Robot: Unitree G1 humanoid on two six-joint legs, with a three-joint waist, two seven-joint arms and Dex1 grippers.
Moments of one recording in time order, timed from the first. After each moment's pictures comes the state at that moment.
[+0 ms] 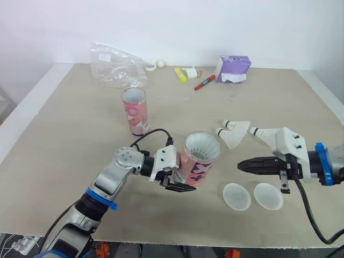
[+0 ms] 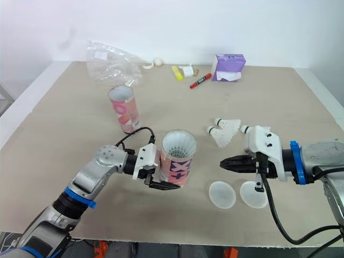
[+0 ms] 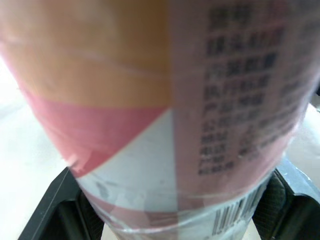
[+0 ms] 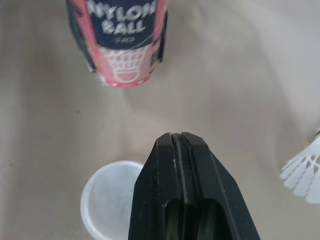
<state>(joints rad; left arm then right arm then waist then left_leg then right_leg) -0.51 0.29 -0.38 0.06 -0.20 0.15 -1.17 -0.09 -1.09 -0.32 -0.48 0.45 0.65 1.30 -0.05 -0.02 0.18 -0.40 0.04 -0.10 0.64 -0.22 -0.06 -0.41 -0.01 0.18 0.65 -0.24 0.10</state>
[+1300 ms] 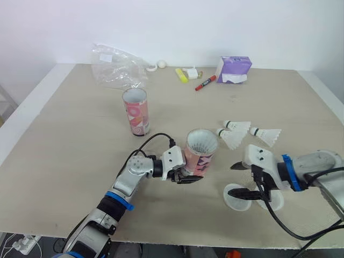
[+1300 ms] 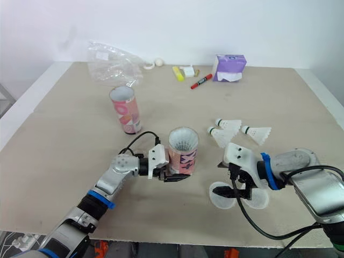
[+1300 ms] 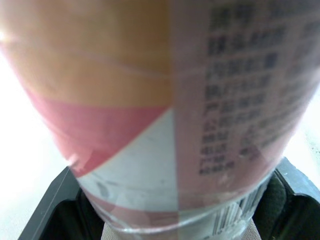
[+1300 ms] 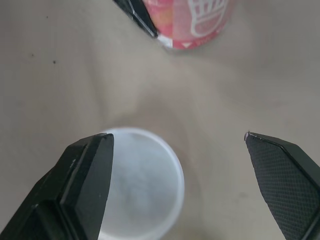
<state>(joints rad) -0.52 0.15 -0.37 0.36 -0.08 -0.11 -1.01 -0.20 -1.12 0.04 -0.47 0.37 0.78 1.14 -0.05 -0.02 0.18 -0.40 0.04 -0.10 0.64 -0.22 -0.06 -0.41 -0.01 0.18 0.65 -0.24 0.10</state>
